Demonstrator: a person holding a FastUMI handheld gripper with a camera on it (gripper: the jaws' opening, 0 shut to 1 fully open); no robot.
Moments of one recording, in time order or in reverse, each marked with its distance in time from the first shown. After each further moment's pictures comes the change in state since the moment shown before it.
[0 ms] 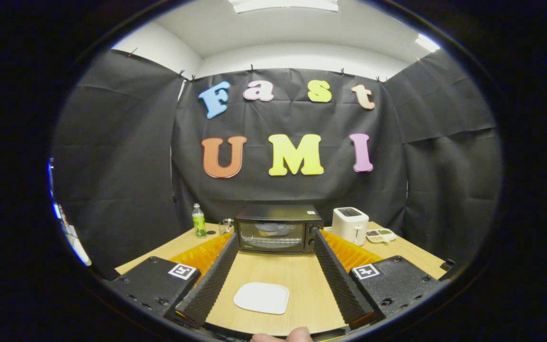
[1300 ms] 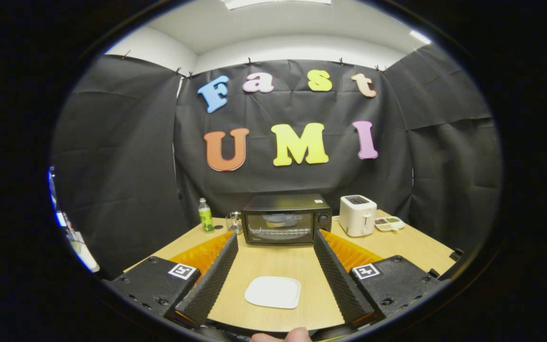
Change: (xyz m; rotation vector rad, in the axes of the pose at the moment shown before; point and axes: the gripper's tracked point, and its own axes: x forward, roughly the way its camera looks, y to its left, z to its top) arm 0.002 0.014 -0.011 0.039 0.049 0.027
